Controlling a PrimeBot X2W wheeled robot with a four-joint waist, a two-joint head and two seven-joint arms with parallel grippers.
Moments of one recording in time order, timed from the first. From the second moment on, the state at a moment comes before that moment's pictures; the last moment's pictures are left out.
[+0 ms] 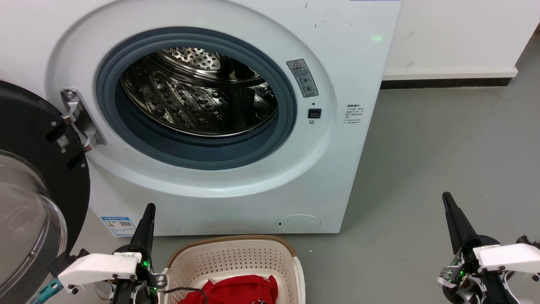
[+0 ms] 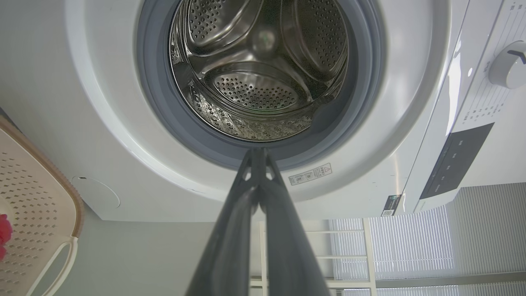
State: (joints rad) left arm -0.09 0.08 0.07 0.23 -1.50 -0.11 0.07; right arm -0.07 -0.08 -0.06 0.21 1.51 0.13 0.07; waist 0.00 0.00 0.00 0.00
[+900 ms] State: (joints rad) left arm -0.11 0.06 0.10 0.25 -1.63 -0.13 0.10; right arm -0.10 -0.08 -0.08 0.24 1.64 0.13 0.08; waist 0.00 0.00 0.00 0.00
